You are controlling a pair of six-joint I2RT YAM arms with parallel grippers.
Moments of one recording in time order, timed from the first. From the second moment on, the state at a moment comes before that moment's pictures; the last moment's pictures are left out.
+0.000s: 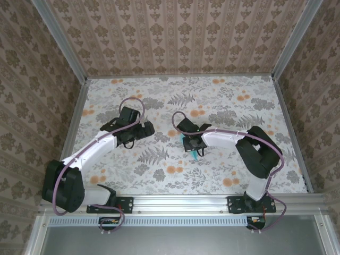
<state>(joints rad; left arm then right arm) -0.47 1.31 0.87 -0.56 0.02 -0.67 0.71 1.80 1.08 -0.53 0.20 0.55</state>
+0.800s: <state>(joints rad) -0.44 1.32 0.86 -0.57 0.02 -0.66 0.48 2.18 1.61 -0.62 0.16 0.50</state>
